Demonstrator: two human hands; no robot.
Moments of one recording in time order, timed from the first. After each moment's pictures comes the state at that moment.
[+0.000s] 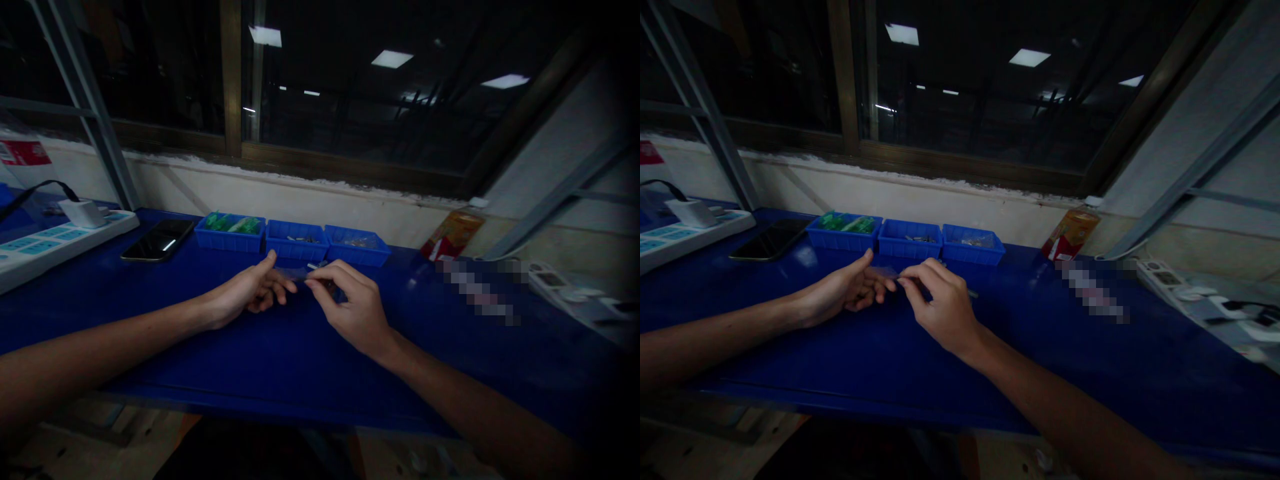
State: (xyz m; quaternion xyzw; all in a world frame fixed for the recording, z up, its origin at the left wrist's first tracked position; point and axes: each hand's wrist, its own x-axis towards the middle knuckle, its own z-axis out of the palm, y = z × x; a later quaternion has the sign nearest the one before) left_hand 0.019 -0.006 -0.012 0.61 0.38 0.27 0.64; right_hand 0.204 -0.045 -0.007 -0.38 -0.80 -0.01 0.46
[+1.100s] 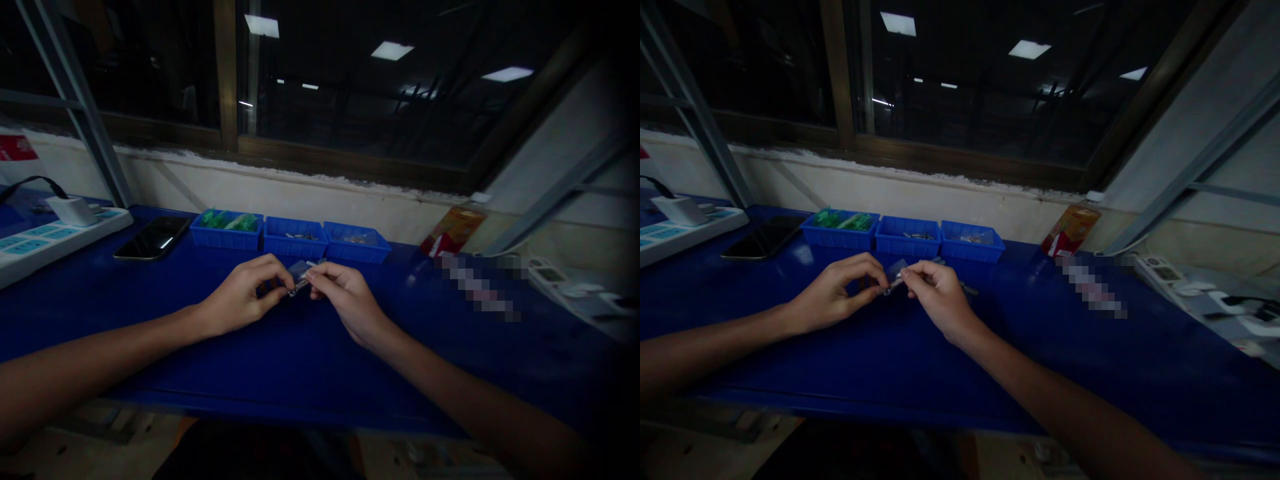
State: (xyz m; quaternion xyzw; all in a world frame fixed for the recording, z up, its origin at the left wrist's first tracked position) left_hand 0.015 -0.010 -0.012 0.87 0.26 0.35 0.22; right_hand 0.199 -0.031 -0.015 -0.45 -0.62 0.41 0.50
